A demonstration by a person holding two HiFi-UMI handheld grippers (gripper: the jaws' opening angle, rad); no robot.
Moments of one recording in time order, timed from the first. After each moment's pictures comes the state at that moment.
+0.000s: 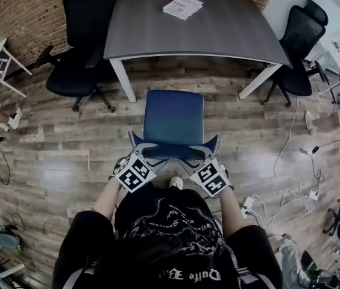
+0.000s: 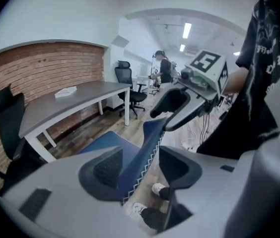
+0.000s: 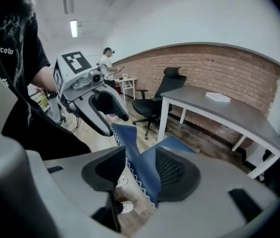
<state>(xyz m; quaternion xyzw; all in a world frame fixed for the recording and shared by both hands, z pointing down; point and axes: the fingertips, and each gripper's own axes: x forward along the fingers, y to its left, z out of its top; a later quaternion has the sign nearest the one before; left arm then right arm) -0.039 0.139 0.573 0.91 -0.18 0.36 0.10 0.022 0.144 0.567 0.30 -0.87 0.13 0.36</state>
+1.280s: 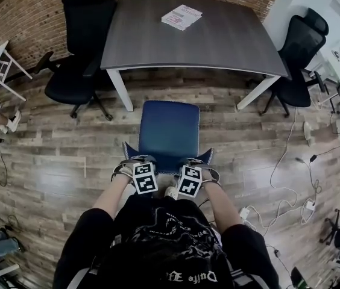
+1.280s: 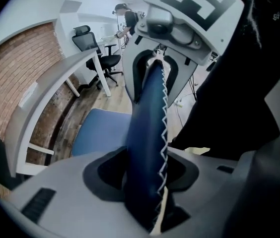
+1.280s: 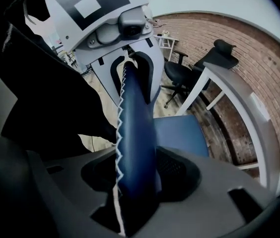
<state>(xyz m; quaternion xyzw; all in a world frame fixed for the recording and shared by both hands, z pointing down) -0.028 0.144 0.669 0.82 -0.03 0.57 0.00 0.027 0.154 0.665 0.09 -0.80 0.04 0.59</state>
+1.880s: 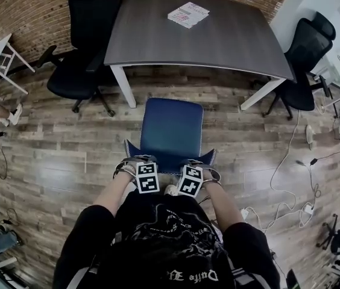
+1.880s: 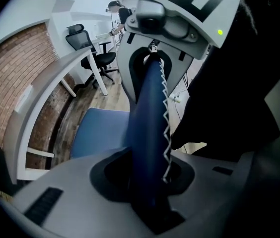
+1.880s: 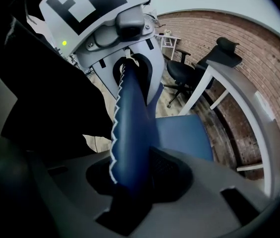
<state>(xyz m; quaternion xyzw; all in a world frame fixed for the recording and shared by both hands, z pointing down) -0.028 0.147 0.678 0.81 0.00 0.58 -0.01 0.024 0.155 0.673 0.07 -0.80 0.05 0.59</state>
